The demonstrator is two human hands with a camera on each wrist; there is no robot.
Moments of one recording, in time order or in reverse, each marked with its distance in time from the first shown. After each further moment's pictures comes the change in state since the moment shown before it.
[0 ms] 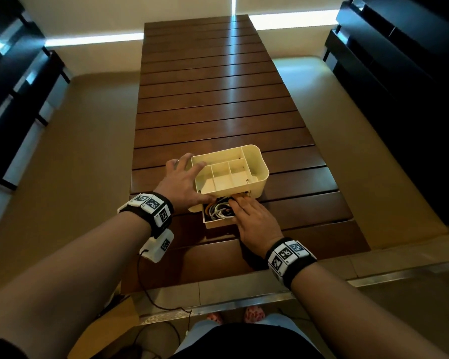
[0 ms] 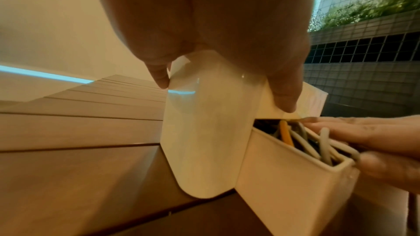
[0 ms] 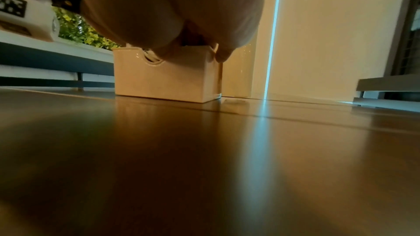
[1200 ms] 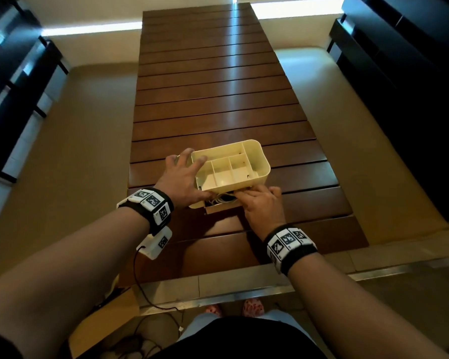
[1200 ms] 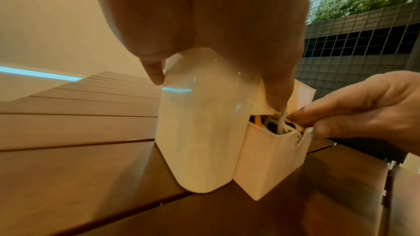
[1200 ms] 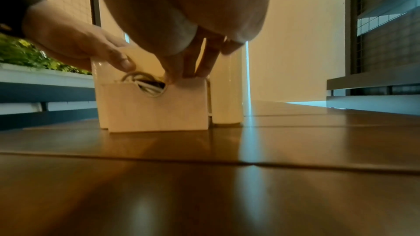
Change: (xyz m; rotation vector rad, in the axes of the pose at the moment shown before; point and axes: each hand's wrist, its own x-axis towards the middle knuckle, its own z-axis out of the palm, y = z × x) left_hand -0.001 0.006 0.006 0.086 -0.017 0.010; right_hand 0.019 -0.002 -0.035 -0.028 0.080 0.195
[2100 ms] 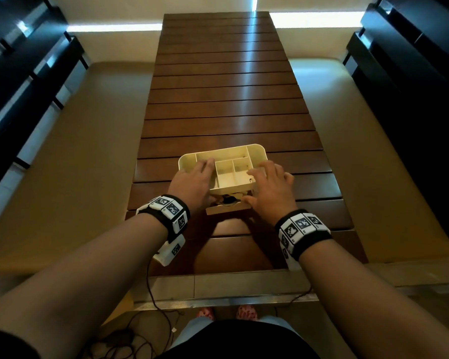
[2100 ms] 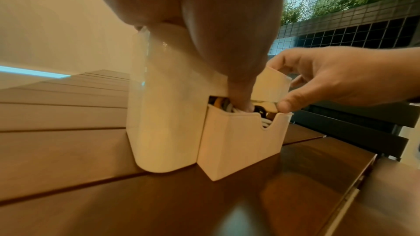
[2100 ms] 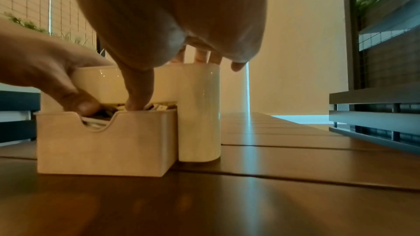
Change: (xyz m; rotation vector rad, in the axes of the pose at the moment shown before) left_hand -0.009 0.038 0.010 0.240 0.151 0.005; right_hand 0.041 0.023 -0.034 -0.037 -0.263 0.089
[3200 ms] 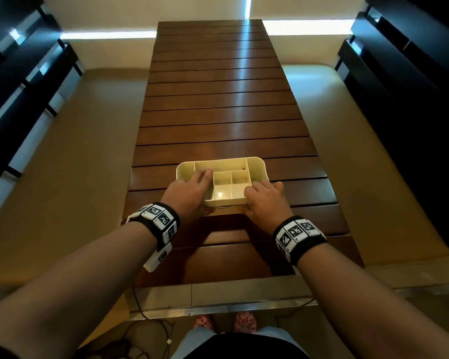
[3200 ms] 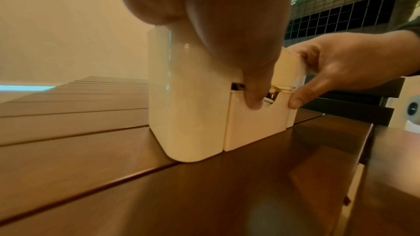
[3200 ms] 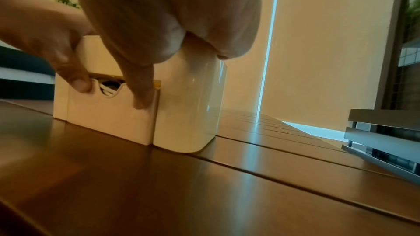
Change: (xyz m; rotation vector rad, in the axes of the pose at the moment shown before) left_hand -0.001 -0.011 0.003 0.043 -0.065 0.094; right_hand 0.004 0.007 0.013 -0.150 -0.053 -0.151
